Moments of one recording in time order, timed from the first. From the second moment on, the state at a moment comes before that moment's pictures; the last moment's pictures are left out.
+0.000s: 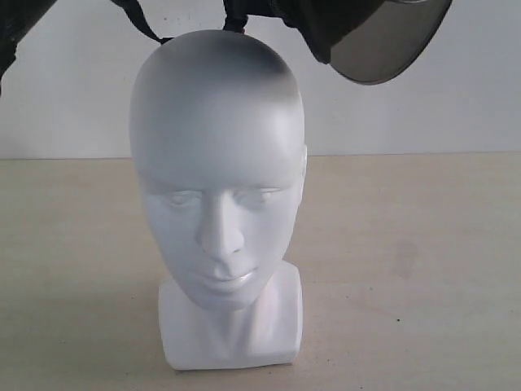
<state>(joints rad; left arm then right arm) -0.58 1.44 -1.07 0.55 -1.13 -1.45 0.08 0.00 0.00 0.03 0.34 -0.07</state>
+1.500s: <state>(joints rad) -0.58 1.34 -0.83 0.42 -1.18 -1.36 0.08 0.00 0.00 0.03 0.34 -0.07</state>
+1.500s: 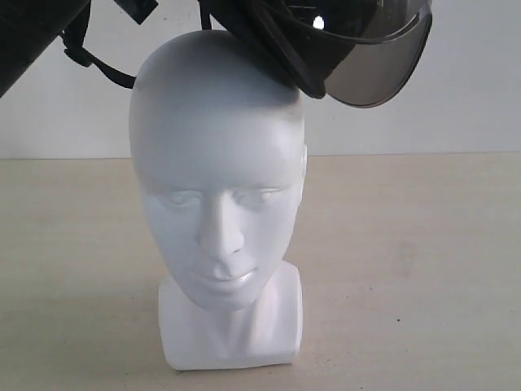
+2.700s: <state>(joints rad) -0.58 1.34 -0.83 0.42 -1.18 -1.36 0.08 0.51 -0.38 0.21 -0.20 0.16</state>
